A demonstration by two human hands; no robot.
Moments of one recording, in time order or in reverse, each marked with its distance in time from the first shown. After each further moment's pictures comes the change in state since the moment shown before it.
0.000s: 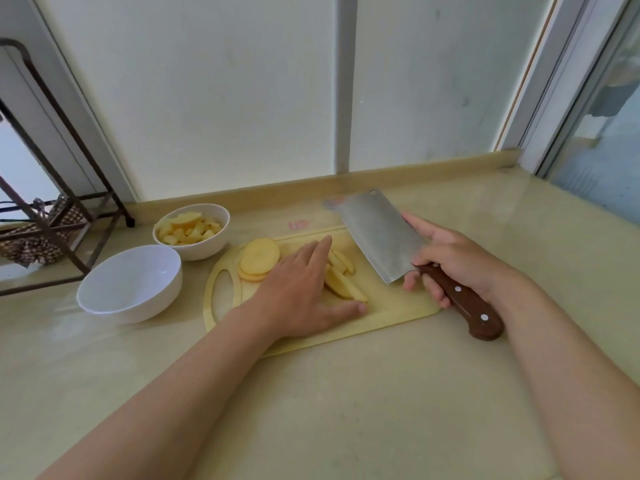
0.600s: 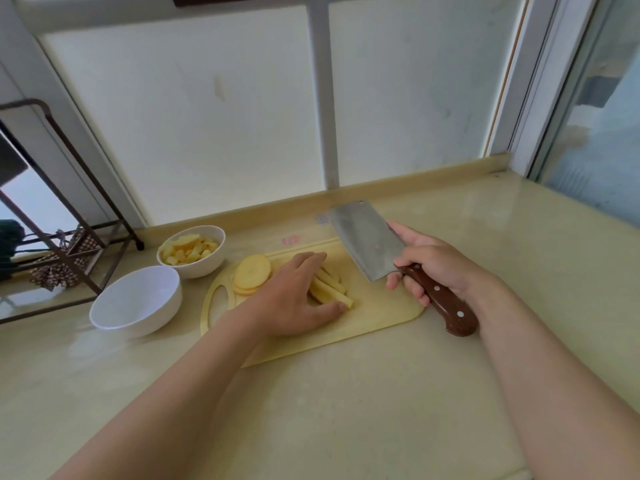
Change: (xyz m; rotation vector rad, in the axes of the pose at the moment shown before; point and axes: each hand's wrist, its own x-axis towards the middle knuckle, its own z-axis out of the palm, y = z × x) left_hand 0.007 0.005 -0.008 -0.122 -0.061 -0.034; right_hand 0.007 0.007 -0.013 0.179 -0.073 -0.023
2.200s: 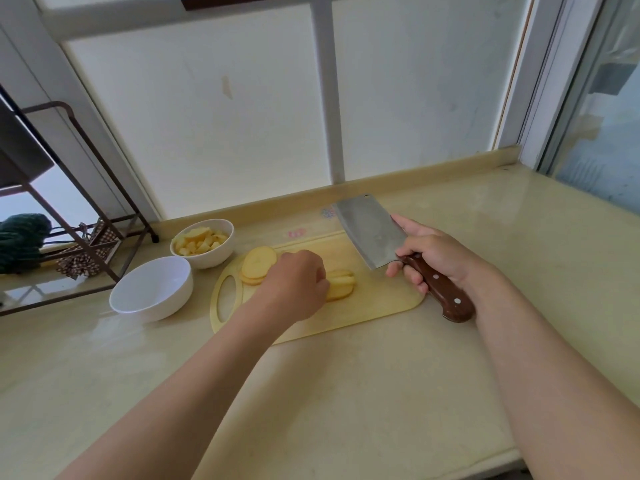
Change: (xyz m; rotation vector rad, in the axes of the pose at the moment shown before) left_hand -0.013 0.044 -0.012 0.097 0.142 -0.246; right_hand 0.006 0.003 -0.003 0.048 -0.025 -0.015
